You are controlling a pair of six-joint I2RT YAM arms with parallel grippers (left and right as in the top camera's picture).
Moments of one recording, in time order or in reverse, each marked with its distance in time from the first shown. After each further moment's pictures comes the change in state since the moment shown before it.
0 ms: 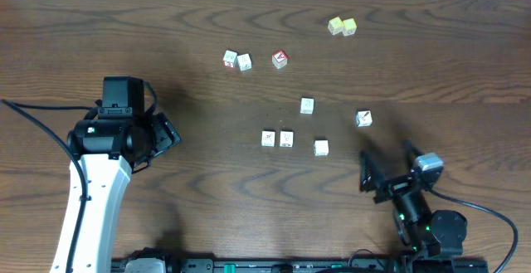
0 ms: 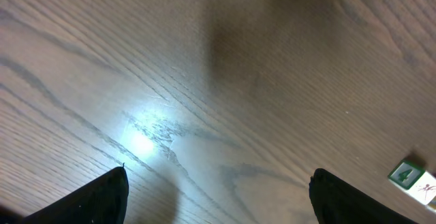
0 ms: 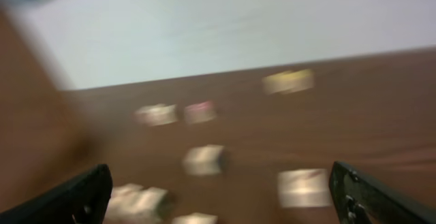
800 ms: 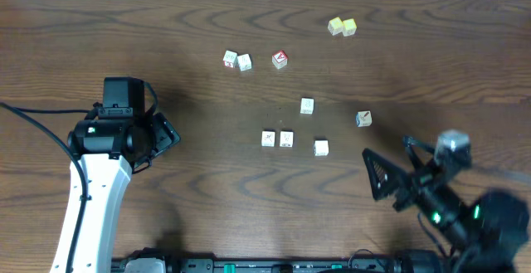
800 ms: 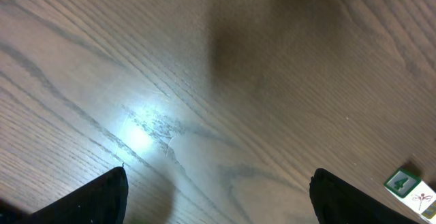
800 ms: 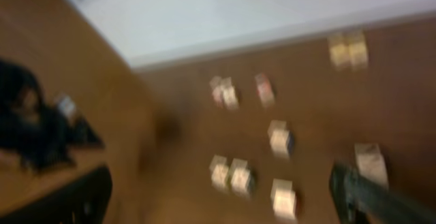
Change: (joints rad) left arm 0.000 0.001 -0.003 -0.003 -0.008 -0.045; right arm 0.000 0.484 0.789 -0.652 -0.126 0.004
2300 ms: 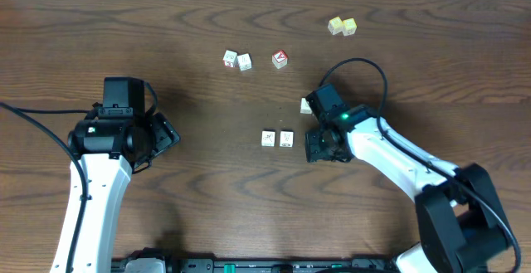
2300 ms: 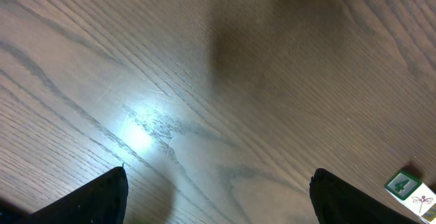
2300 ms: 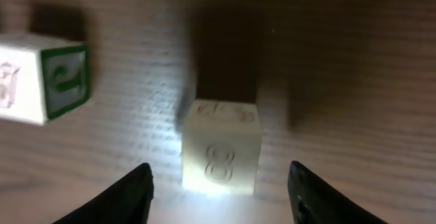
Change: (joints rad) left arm 0.000 0.001 -0.001 0.000 -0.002 -0.005; right arm 0.512 1.221 0.216 -0.031 0.537 0.108
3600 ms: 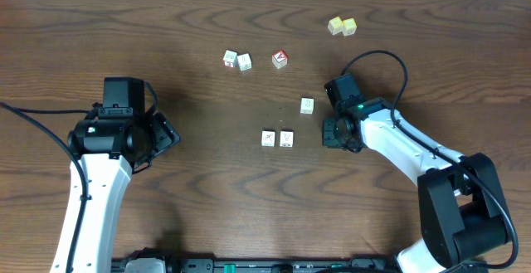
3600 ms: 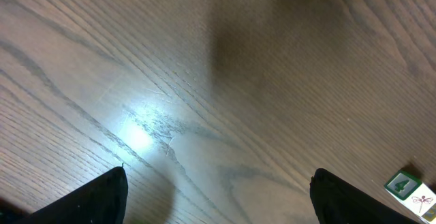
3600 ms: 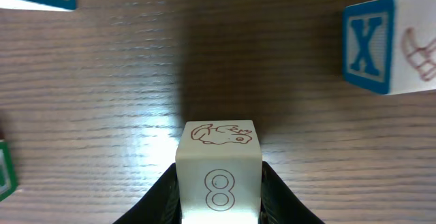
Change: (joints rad) left arm 0.000 0.000 0.000 0.000 0.000 0.000; right arm -0.127 0.035 0.000 0.075 0.055 0.011
